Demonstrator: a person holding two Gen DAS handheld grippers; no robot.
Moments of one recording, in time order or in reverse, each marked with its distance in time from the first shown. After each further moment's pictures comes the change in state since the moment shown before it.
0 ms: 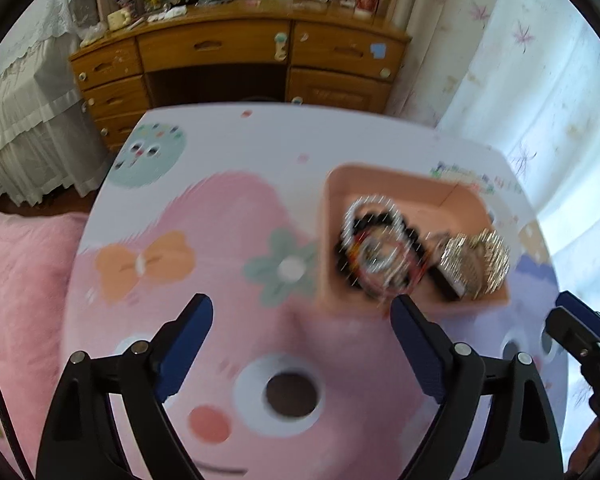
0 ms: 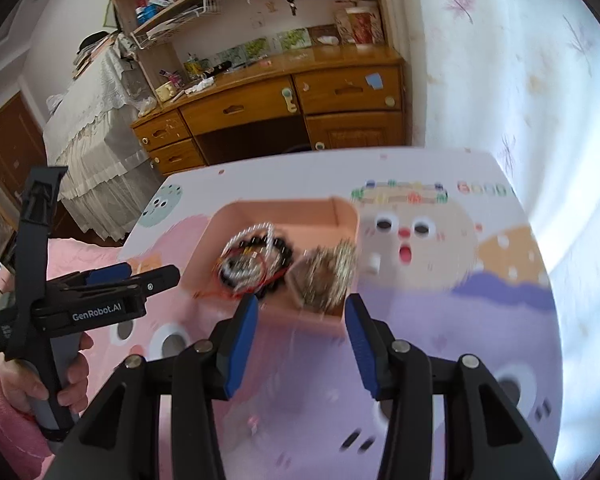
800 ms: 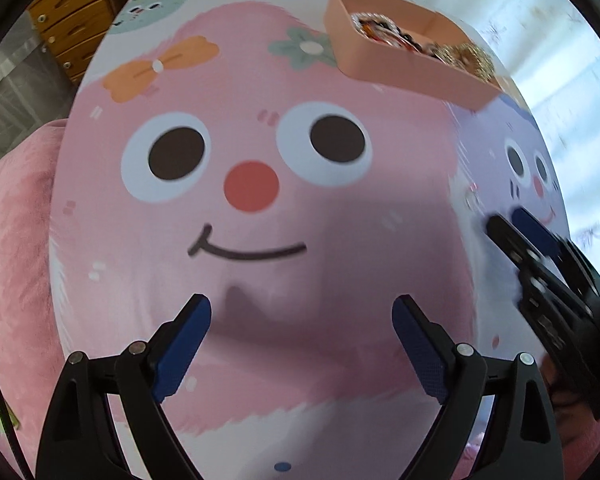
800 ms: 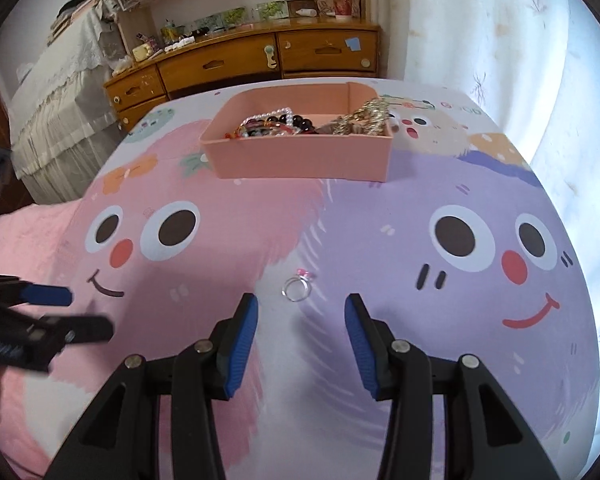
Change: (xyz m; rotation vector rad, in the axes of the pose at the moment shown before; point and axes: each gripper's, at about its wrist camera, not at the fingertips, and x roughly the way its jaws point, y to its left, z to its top) left arm -0.013 0.053 -0.132 0.124 0.337 -0.123; right arm 0.027 0.073 -0.121 -0.031 0.028 -0.222
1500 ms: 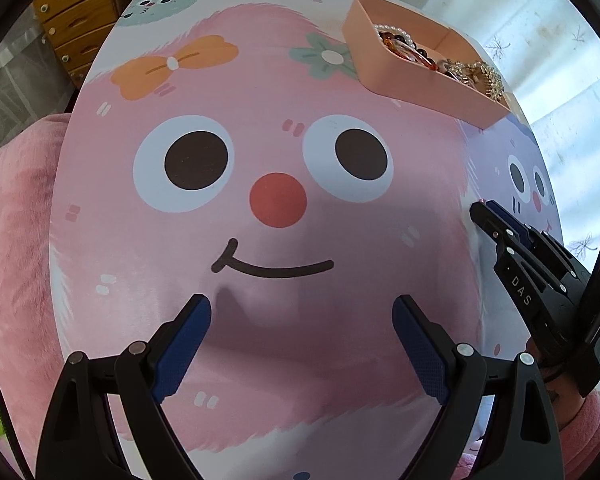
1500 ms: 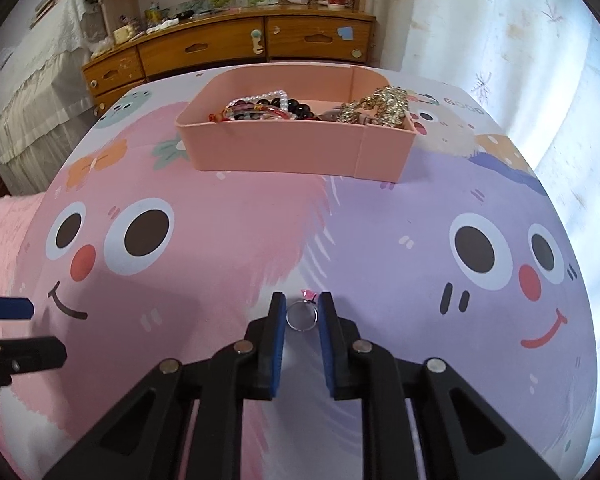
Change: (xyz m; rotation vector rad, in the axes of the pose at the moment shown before) left arm -0.001 0.033 0.011 -0.035 -0.021 -0.043; right arm 0.030 0.010 0.015 -0.011 0.045 -0.076
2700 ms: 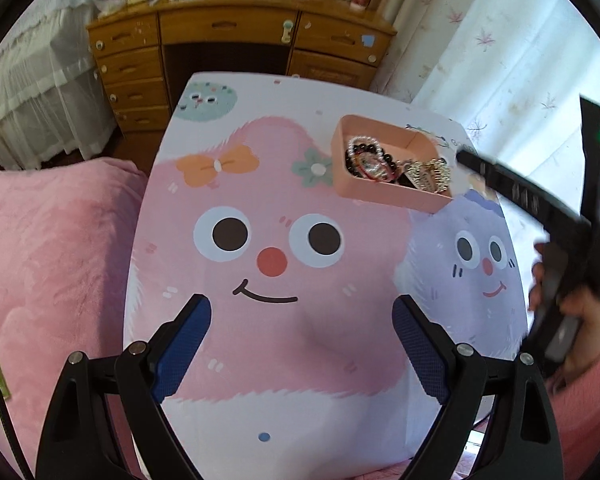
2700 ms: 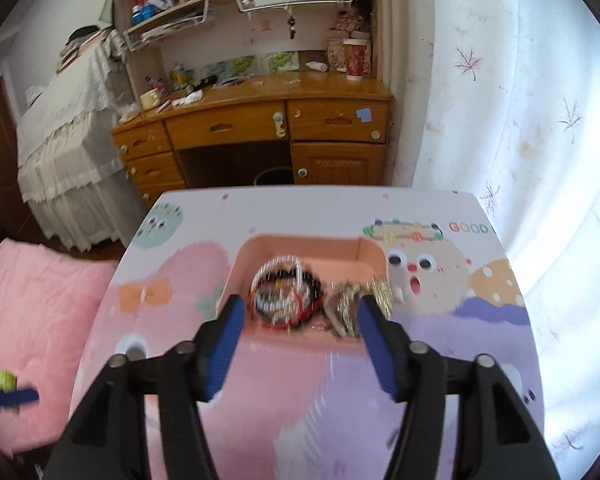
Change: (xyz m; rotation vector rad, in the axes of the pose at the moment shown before) left arm -0.137 -0.043 -0.015 -0.080 -0.260 0.072; right arm -0.094 -0.026 0.108 -0.021 -0.149 0.114
